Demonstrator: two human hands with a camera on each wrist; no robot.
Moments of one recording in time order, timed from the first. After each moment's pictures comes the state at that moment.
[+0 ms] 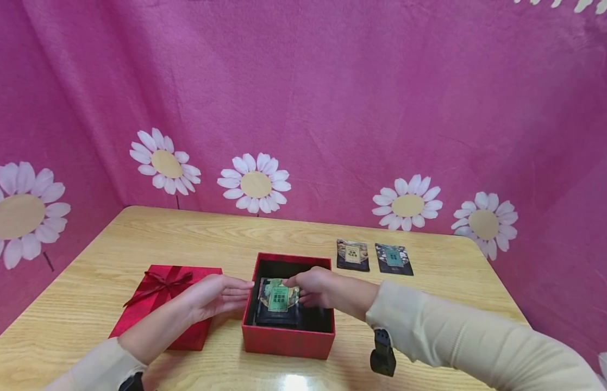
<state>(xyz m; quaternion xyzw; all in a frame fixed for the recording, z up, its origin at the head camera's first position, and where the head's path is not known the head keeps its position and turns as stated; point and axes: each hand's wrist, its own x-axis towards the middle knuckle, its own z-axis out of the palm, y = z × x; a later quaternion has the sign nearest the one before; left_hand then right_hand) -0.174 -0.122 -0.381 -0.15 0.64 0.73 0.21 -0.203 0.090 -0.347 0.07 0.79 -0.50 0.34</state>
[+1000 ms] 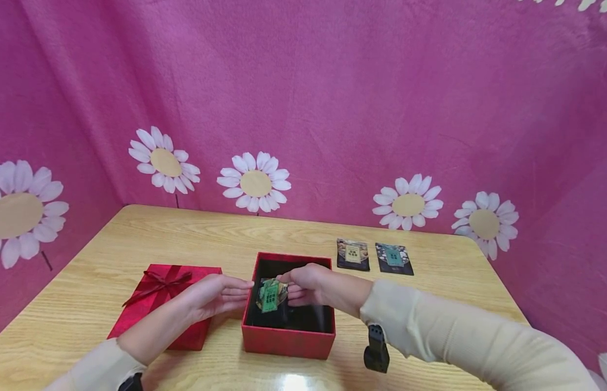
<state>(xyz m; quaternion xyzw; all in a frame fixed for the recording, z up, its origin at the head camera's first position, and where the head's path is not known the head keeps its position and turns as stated) -0.175 -0.124 -0.382 -0.15 0.63 0.73 0.22 -0.210 0.079 -0.348 0.08 0.75 -0.56 0.35</state>
